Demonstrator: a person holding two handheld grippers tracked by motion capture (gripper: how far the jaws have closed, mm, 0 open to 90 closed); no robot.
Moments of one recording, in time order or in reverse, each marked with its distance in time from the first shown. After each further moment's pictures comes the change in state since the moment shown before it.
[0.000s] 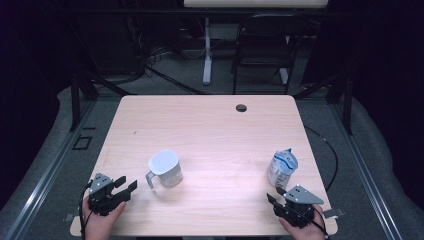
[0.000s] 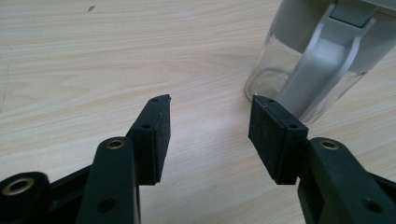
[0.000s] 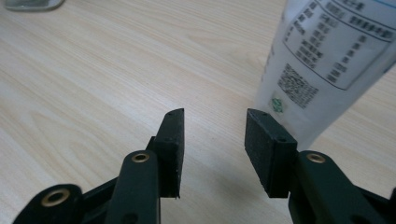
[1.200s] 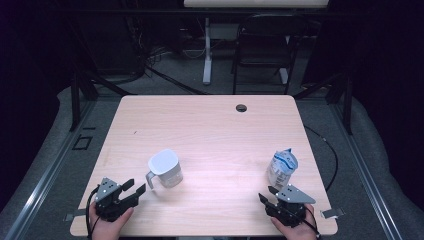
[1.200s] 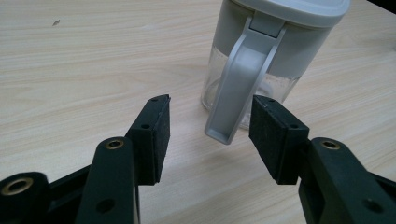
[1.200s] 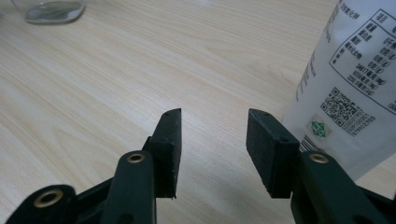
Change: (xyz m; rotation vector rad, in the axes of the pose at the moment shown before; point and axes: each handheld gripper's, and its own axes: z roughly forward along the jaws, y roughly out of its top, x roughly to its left) left arm -0.030 -0.003 -0.005 -0.057 -0.047 0.010; right arm 0.015 0.007 0.009 -0.017 0.026 0.013
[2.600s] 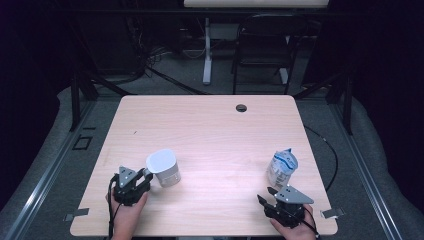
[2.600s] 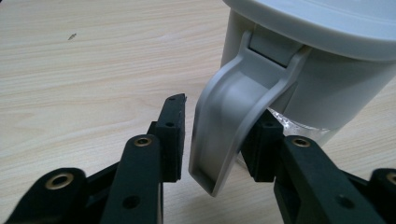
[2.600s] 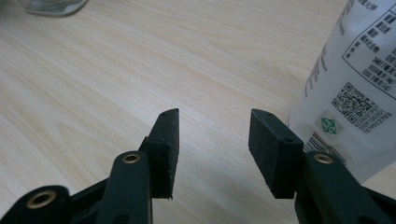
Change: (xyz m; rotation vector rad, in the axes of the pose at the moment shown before) left arm -0.014 0.015 0.048 0.011 0.157 0.030; right arm 0.002 -0.002 0.002 0.014 0.011 -0.009
